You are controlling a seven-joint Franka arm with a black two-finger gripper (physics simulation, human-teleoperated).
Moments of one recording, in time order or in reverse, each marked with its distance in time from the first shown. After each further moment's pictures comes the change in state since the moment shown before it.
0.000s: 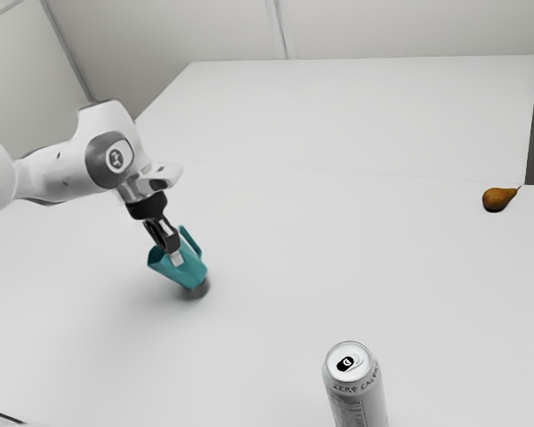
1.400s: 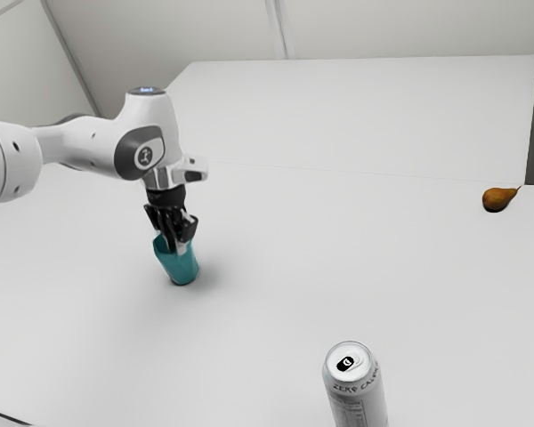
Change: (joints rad) arm -0.032 0.164 -0.063 0.169 0.380 -0.056 -0.532
